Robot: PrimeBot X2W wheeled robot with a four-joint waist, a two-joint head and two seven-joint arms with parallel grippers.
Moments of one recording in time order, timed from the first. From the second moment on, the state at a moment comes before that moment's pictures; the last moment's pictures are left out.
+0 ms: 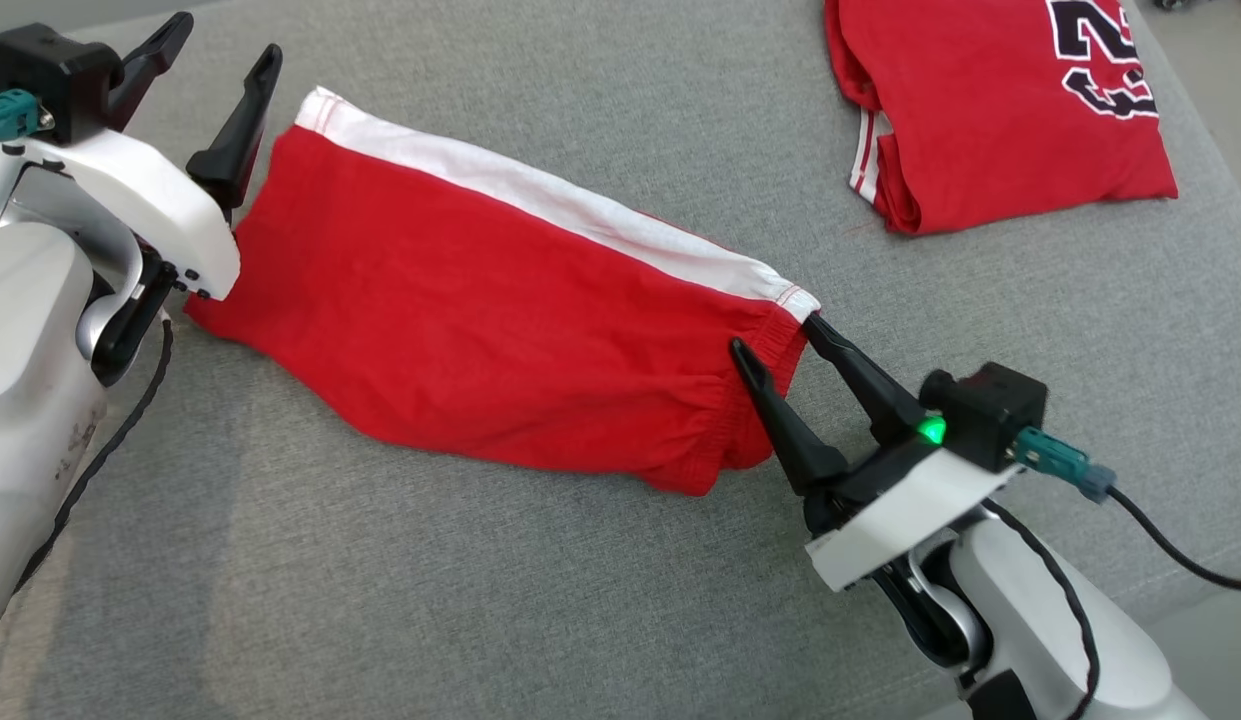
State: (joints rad) left arm -1.10 0.49 -0.93 0.82 -0.82 -0.13 -0.24; right arm -0.51 -0.17 0.61 0.33 0.59 0.13 -0.26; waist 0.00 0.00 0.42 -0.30
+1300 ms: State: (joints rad) left arm -0.96 0.69 -1.20 0.72 -1.12 -0.13 0.23; right arm -0.22 -0.13 0.41 0.09 0.39 0.13 -0.26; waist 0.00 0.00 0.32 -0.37
